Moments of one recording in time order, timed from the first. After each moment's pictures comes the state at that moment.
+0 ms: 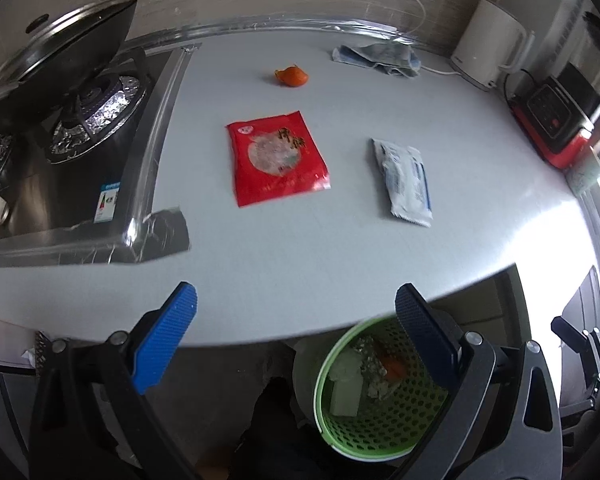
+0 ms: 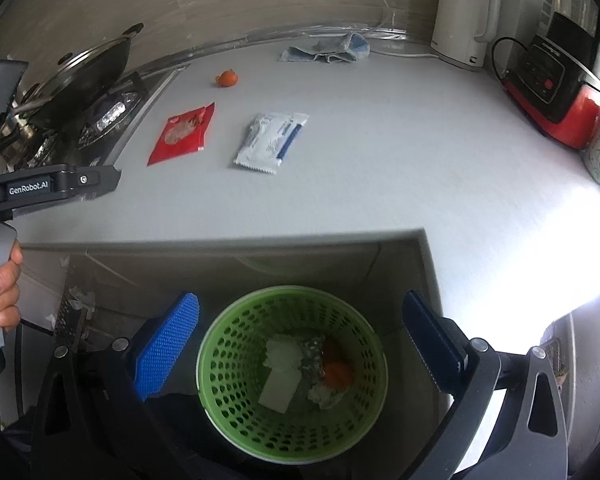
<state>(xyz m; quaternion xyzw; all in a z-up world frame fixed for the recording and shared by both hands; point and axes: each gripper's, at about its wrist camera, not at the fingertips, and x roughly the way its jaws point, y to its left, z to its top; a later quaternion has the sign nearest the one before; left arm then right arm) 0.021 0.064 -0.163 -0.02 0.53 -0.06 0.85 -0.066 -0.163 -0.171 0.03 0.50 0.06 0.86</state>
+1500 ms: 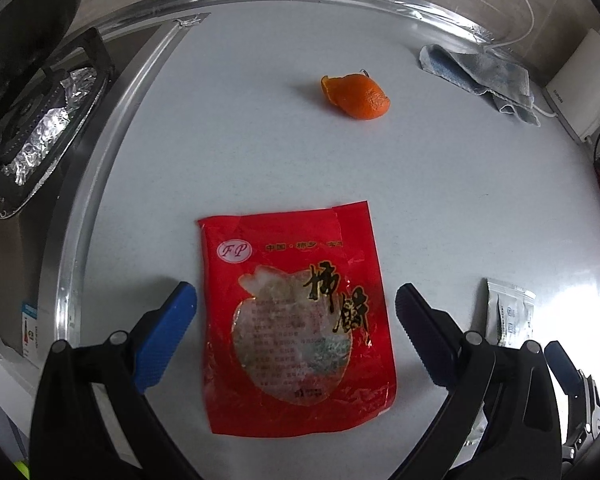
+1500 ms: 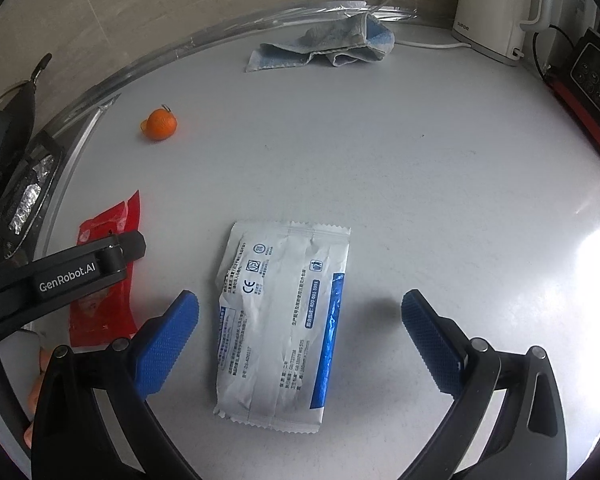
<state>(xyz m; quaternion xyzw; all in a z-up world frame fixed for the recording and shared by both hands) 0.204 0.056 -0.242 -0.05 0.57 0.02 0.82 0.145 -0.122 -0.235 0.08 0.52 -0.01 0.85</state>
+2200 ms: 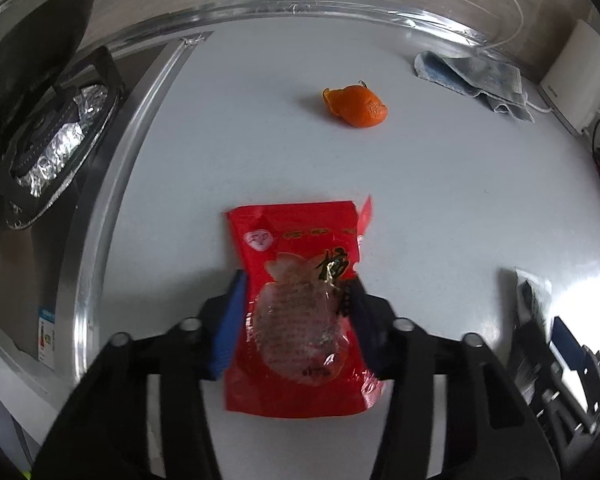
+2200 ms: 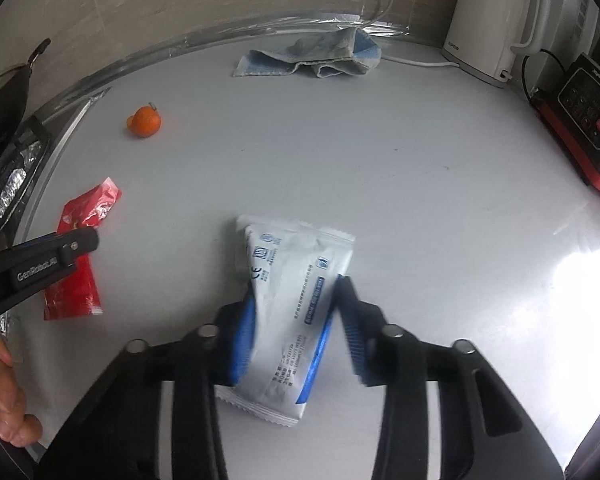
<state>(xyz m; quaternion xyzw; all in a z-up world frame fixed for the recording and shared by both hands) 0.191 0.061 -0.234 -0.02 0.54 0.01 0.84 0.138 -0.135 -0.232 0.04 0.50 -0.03 0.86</state>
